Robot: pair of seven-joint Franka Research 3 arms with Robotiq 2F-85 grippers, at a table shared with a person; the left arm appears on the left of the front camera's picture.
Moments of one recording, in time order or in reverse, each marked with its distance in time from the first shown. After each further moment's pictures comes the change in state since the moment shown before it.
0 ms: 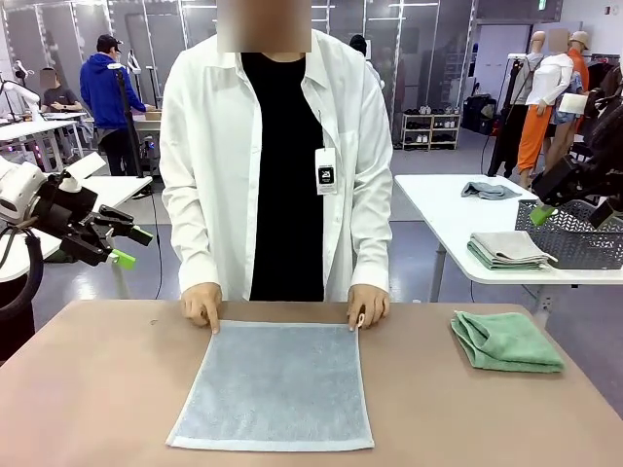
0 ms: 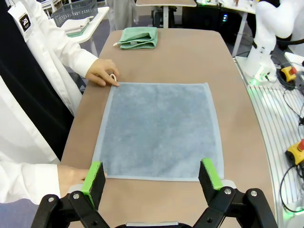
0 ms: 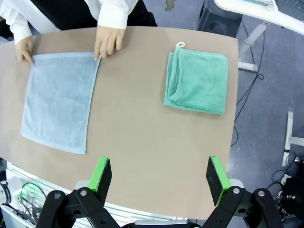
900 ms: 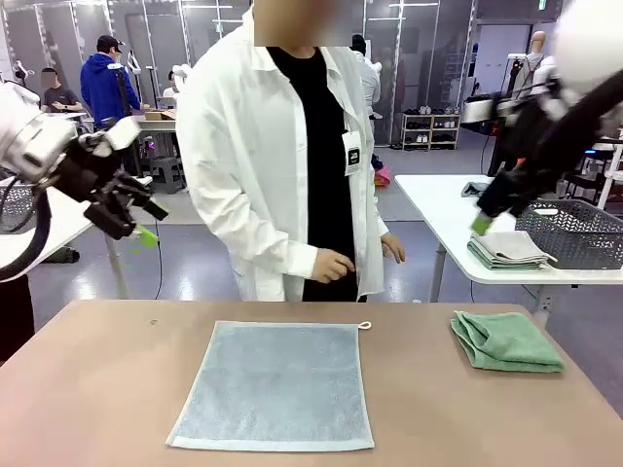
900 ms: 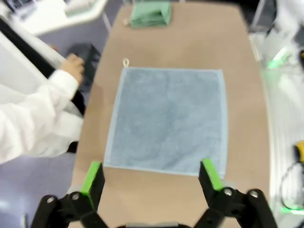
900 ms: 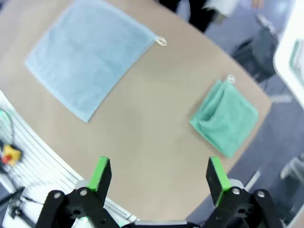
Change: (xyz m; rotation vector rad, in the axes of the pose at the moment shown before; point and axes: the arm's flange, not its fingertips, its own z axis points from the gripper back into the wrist) left arm 0.121 -0.037 -0.026 0.116 0.273 -0.042; right arm 0.020 0.107 -0.026 0.073 0.089 0.585
